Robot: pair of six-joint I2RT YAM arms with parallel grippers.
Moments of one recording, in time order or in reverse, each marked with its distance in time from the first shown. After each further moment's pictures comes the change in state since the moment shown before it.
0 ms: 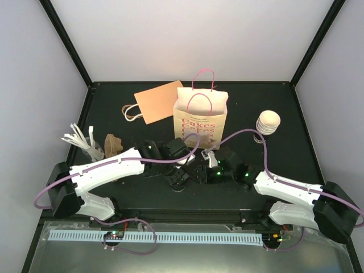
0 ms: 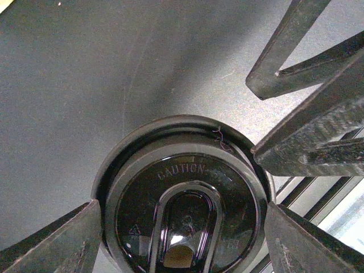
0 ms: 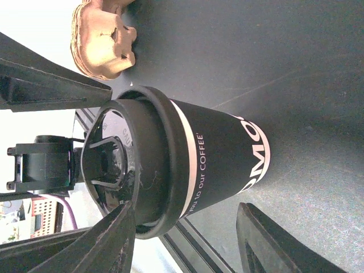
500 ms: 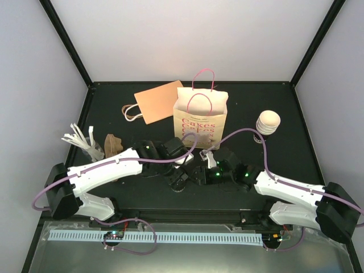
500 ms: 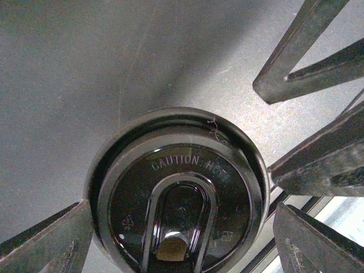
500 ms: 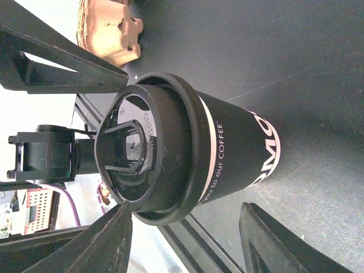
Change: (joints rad) left arm 0.016 -0.023 -0.026 0.012 0.046 -0.008; right arm 0.030 -0.014 0.033 -0.062 0.018 -0.027
